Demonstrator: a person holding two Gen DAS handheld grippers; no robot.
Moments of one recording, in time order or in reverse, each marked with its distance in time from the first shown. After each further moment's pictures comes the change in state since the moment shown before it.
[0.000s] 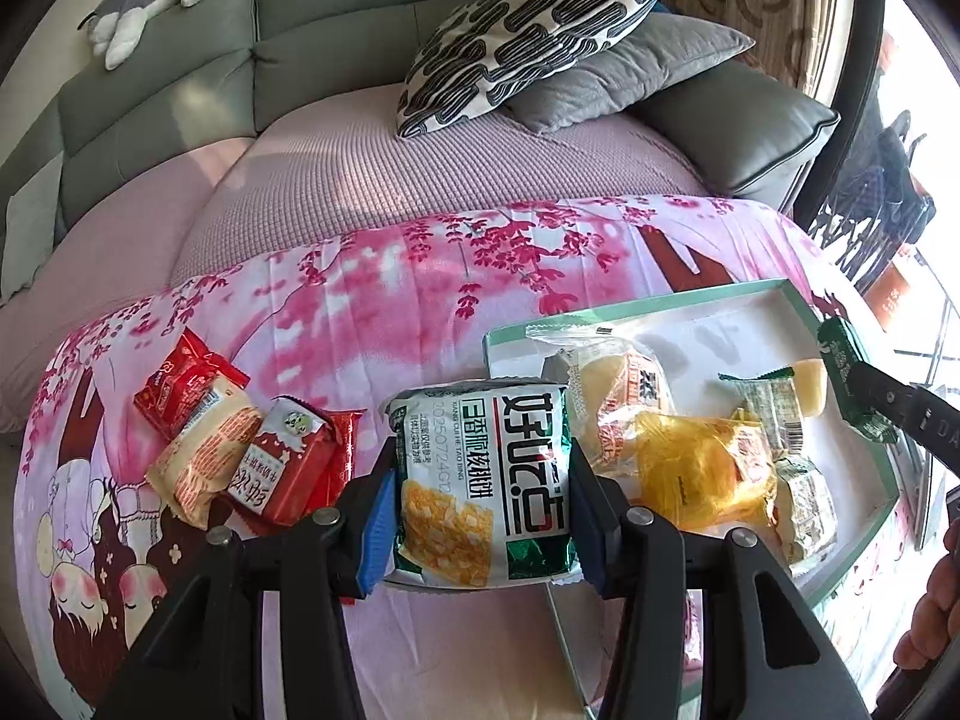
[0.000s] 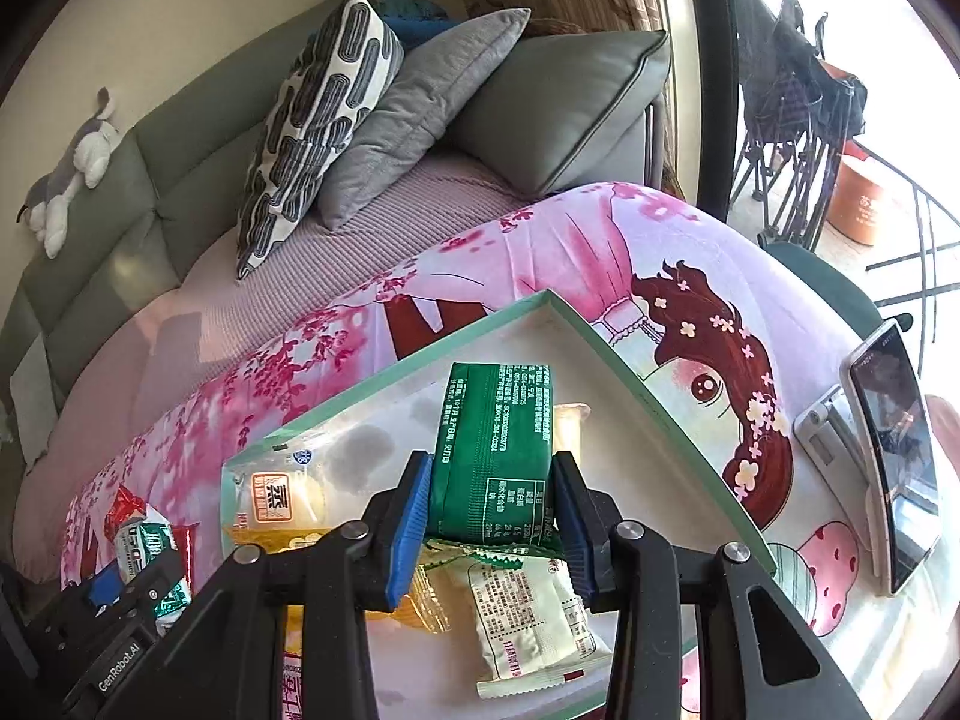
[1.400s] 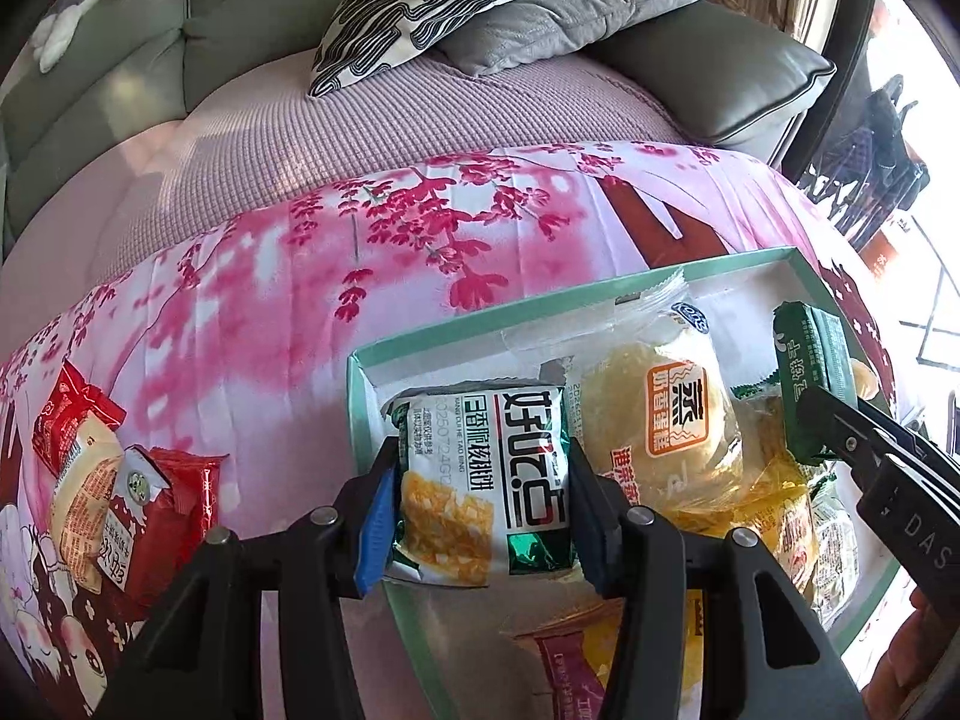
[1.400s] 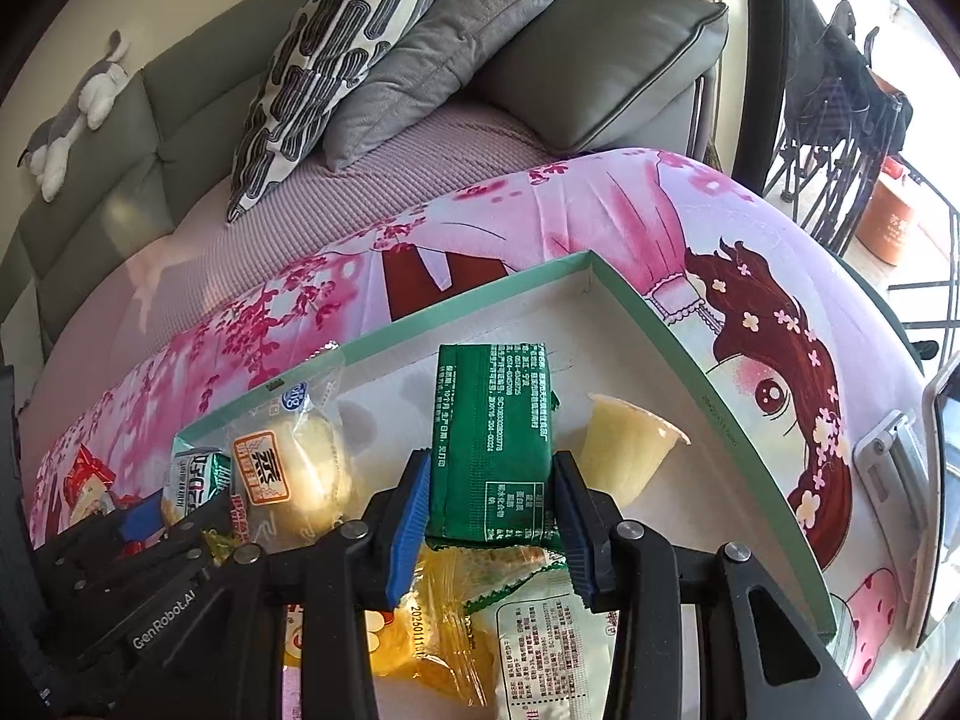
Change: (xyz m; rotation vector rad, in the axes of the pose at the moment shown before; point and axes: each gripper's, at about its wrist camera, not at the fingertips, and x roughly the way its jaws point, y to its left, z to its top) left arm 0.070 -0.045 0.019 0.054 0.092 -0.068; right arm 0.054 0.012 -0.002 -0.101 0.070 -0.002
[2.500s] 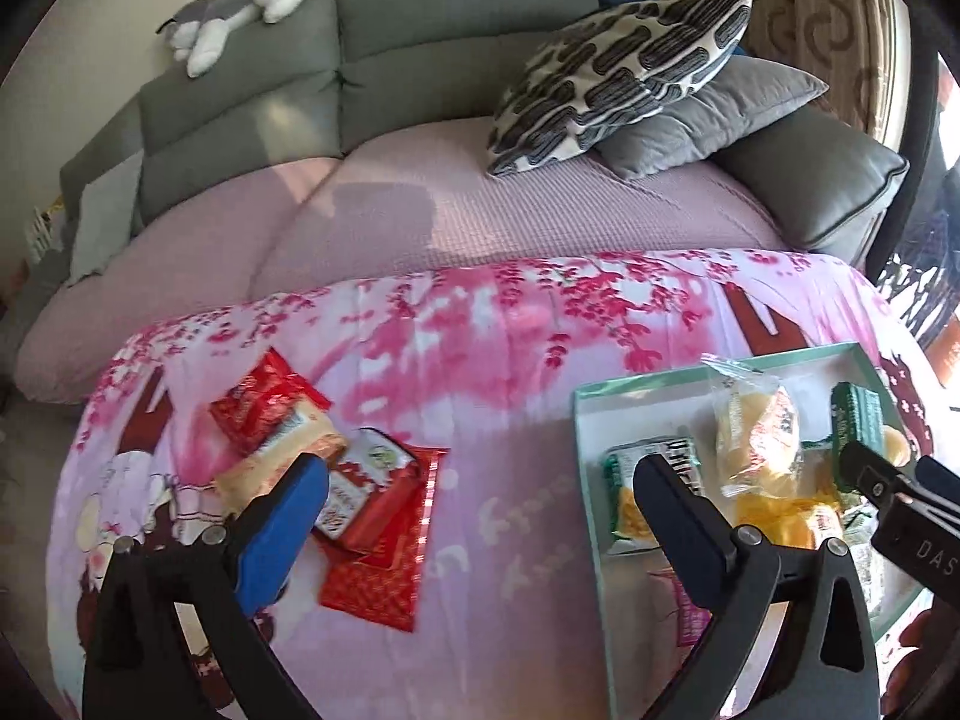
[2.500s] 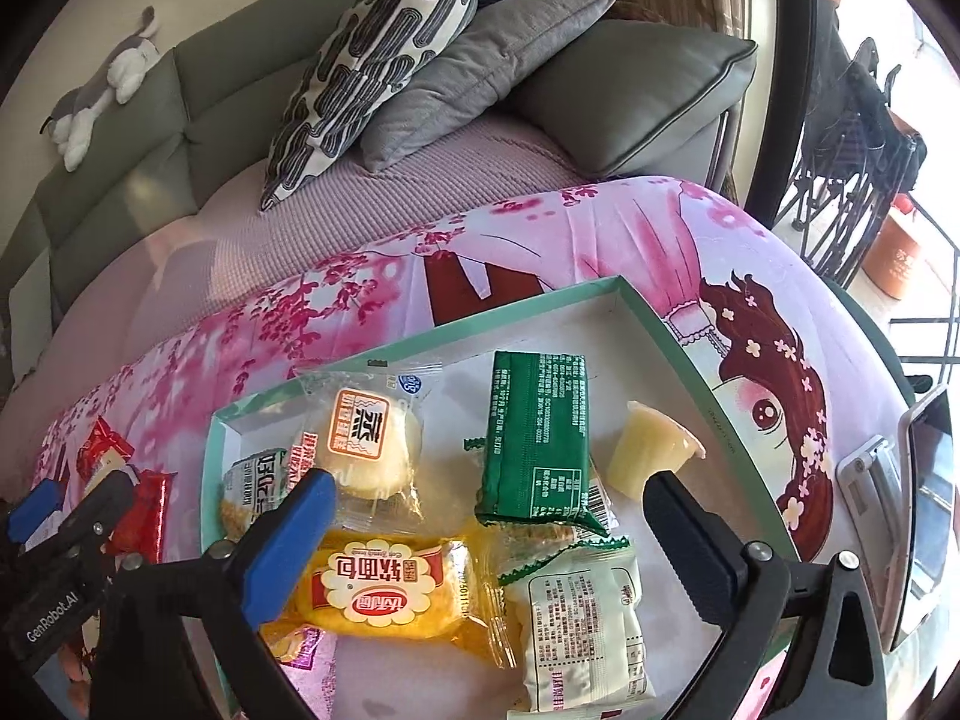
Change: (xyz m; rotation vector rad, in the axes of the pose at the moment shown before) left arm -0.086 0.052 -0.023 -0.154 -0.184 0.273; right arm -0.028 0.025 -0.001 -0.070 -0.028 0.007
